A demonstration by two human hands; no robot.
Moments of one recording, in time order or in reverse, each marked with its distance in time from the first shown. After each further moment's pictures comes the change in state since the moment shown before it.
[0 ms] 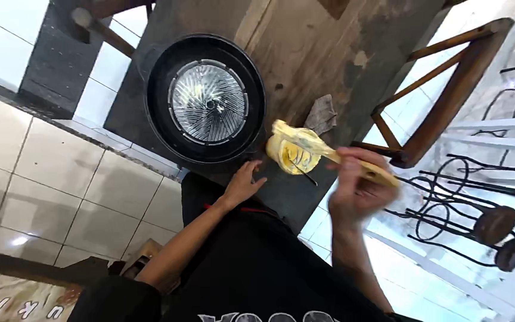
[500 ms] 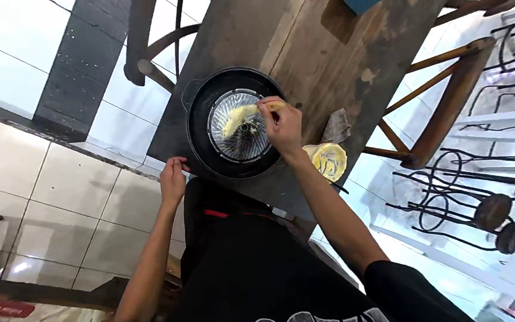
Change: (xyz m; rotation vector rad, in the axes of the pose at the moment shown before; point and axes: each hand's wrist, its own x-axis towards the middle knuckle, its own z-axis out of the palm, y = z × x) left_hand -0.072 -0.089 -0.264 -0.116 0.504 -0.205; right_hand 0.083 0.040 0.215 -0.177 -0.345 -0.049
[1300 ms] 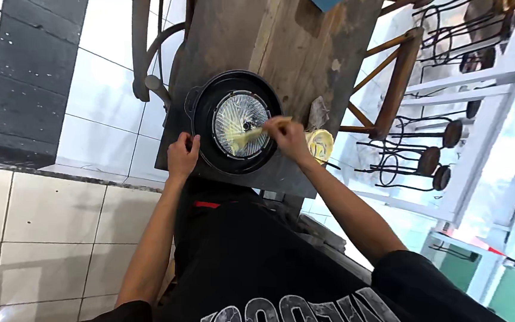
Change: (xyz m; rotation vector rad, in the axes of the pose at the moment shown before) left_hand 0.099 0.024 -0.009 0.239 -0.112 0.394; right_hand -0.034 -0.029 -0.018 -0.003 -0.165 0.310
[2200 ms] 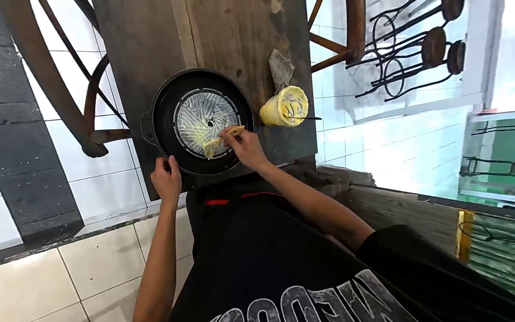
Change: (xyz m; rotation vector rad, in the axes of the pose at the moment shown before) left_hand 0.004 -0.010 -0.001 0.097 -0.063 0.052; right_hand -0.041 -0.038 0.078 0.495 0.396 0.321
